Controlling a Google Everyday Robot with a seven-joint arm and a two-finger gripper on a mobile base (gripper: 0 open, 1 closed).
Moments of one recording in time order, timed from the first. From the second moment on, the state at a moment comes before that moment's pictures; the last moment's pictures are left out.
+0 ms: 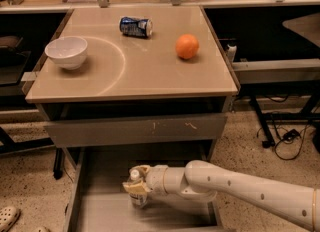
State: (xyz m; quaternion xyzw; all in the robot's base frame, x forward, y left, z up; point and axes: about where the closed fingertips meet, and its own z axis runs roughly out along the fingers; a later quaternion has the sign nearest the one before) arm 0.480 0.100 0.495 -0.44 0.71 0.39 0.40
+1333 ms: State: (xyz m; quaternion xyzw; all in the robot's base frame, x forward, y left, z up) arm 0.463 0.082 0.617 -0.37 0.73 0.36 0.44
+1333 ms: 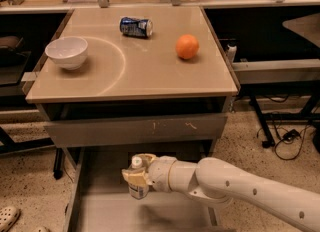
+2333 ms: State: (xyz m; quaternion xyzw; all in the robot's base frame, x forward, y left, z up) arm 0.460 0.091 0.721 -0.40 0.73 0.33 0.45
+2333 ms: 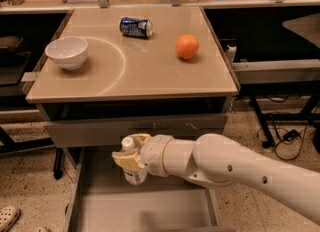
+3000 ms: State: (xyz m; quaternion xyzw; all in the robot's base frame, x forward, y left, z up) arm 0.463 0.094 0.764 -0.42 0.72 0.31 0.46
